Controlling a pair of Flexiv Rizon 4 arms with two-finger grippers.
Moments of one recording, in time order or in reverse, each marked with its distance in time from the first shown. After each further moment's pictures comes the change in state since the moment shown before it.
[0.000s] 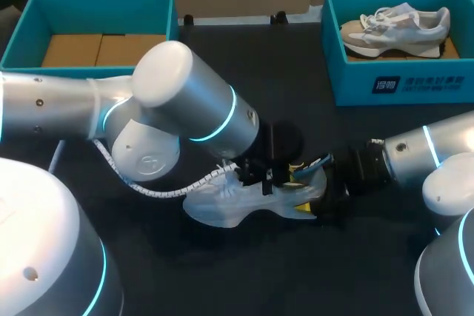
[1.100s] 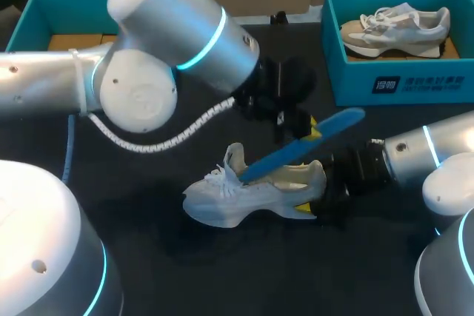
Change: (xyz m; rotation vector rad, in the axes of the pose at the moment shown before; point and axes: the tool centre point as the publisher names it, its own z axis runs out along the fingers) left arm -0.015 -0.105 -0.102 0.187 0.122 0.006; right arm 0.000 0.000 0.000 0.000 0.000 0.000
